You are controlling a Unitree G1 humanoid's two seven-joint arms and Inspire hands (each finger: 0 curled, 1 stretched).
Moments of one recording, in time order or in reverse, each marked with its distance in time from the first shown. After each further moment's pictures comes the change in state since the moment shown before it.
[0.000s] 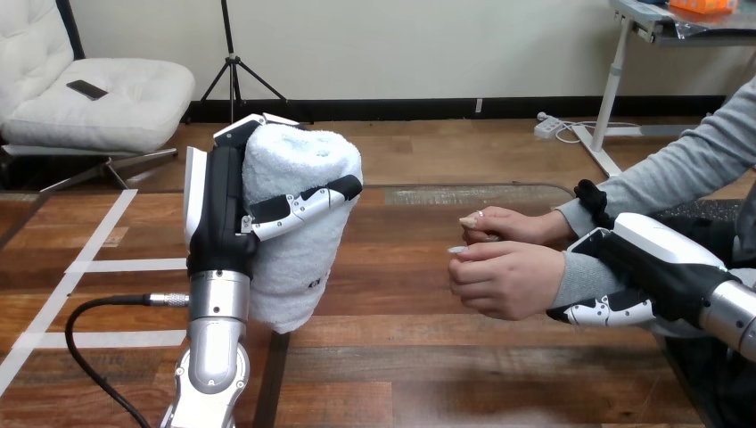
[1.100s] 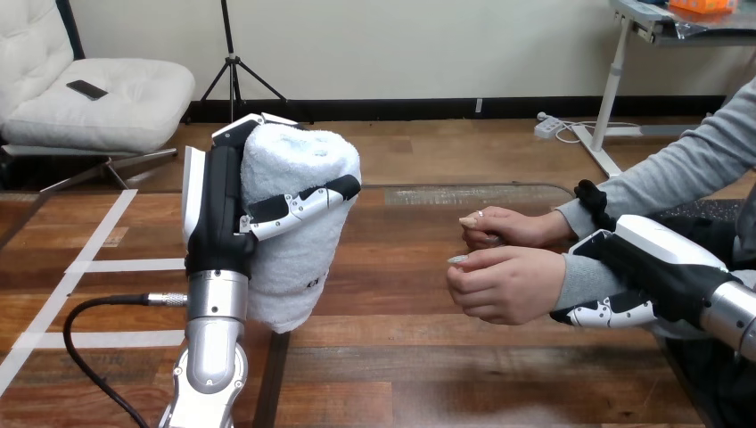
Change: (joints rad) left arm 0.000 0.004 0.001 0.000 -0.003 0.000 -0.004; right arm 0.000 0.000 -0.001 0.000 0.002 0.021 0.010
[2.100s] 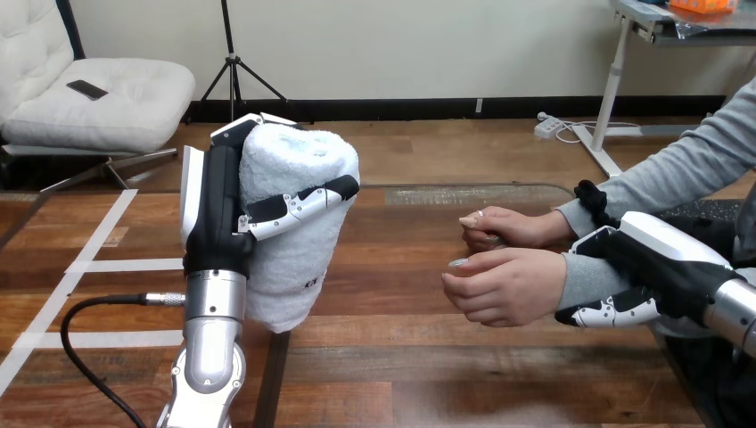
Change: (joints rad) left arm 0.000 0.006 0.000 0.000 0.003 0.000 0.002; right arm 0.000 0.001 -0.021 -0.003 0.022 0.017 0.022
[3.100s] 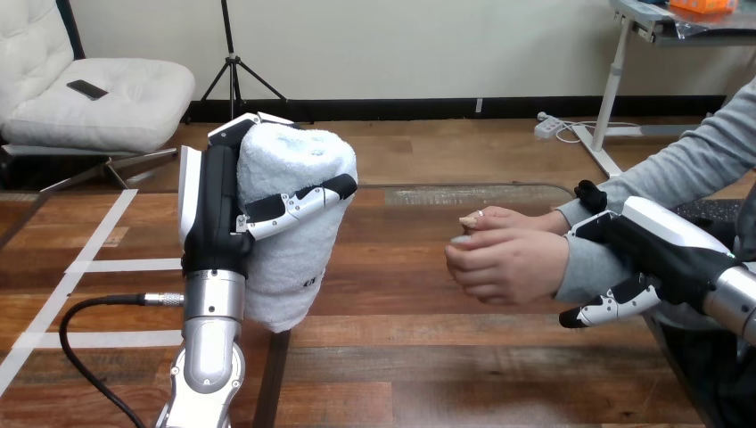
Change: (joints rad) left arm 0.000 0.001 0.001 0.000 -0.001 0.000 0.004; right arm 0.000 0.001 -0.012 -0.056 0.051 0.041 0.026
